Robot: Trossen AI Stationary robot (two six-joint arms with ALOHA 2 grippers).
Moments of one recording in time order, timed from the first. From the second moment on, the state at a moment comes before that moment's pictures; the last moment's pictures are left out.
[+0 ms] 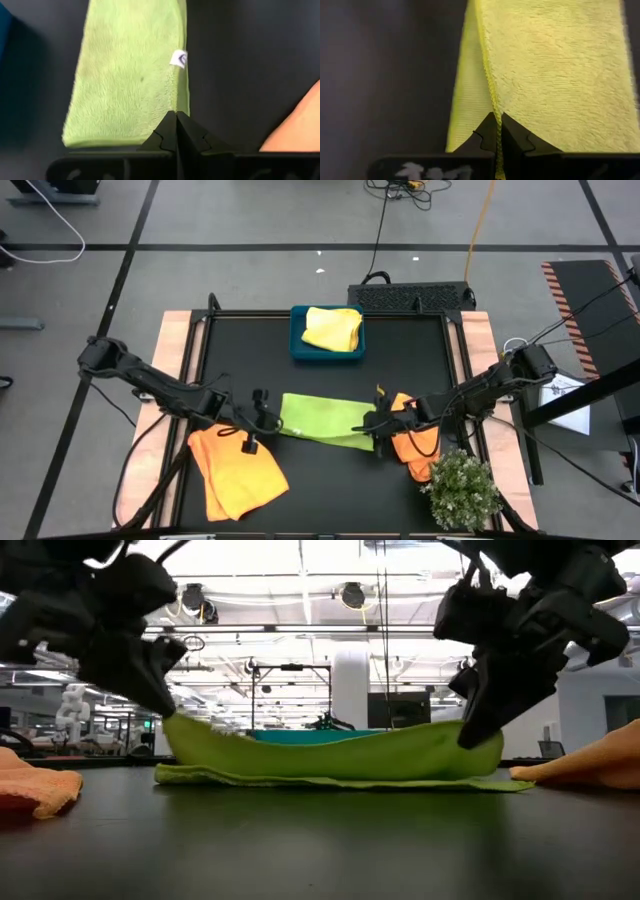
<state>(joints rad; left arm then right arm) -0.32 1.24 0.52 -0.10 -0.20 -0.02 0.30 1.48 0.66 -0.11 0.10 0.36</state>
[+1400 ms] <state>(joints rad) -0.16 1.21 0.31 0.56 -0.08 -0.04 0.20 1.45 0.59 0.15 0.05 0.16</state>
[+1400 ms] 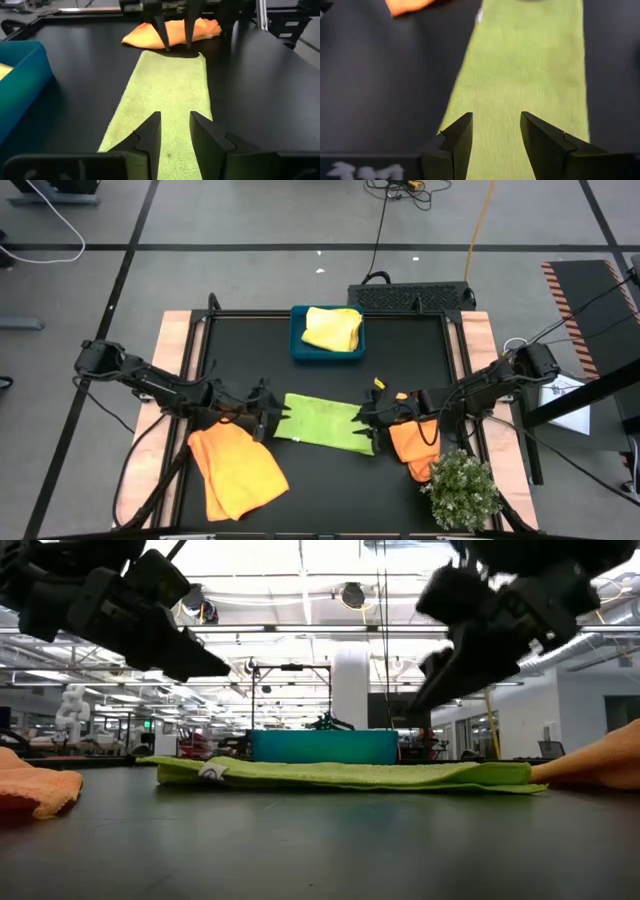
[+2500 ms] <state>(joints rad) -0.10 1.38 0.36 0.69 -0.03 -0.11 -0.08 1.39 0.44 -0.01 -0.19 0.31</state>
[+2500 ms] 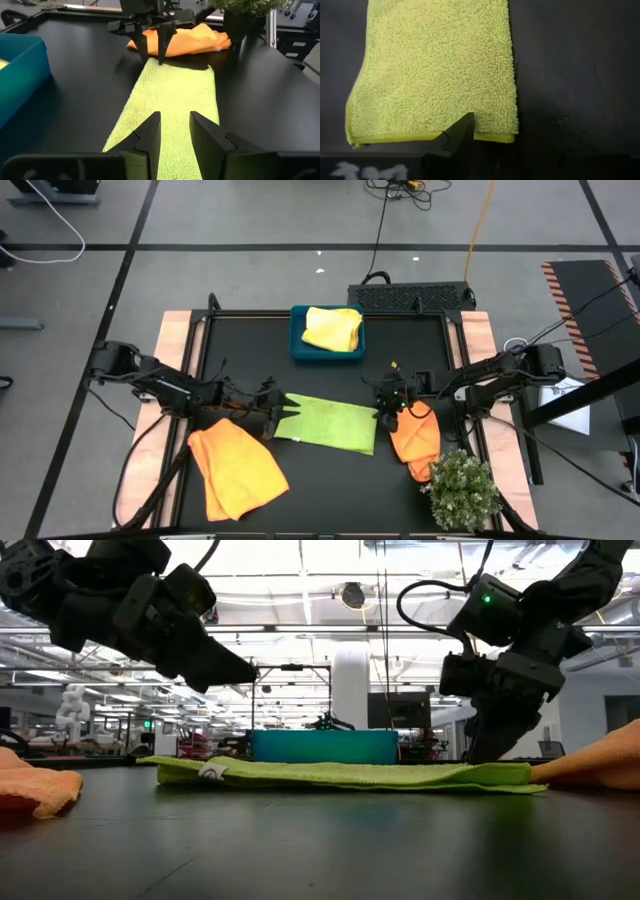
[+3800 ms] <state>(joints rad) 0.12 2.09 1.33 0.11 0.39 -0.03 -0.07 1.39 0.54 0.10 -0.18 0.13</state>
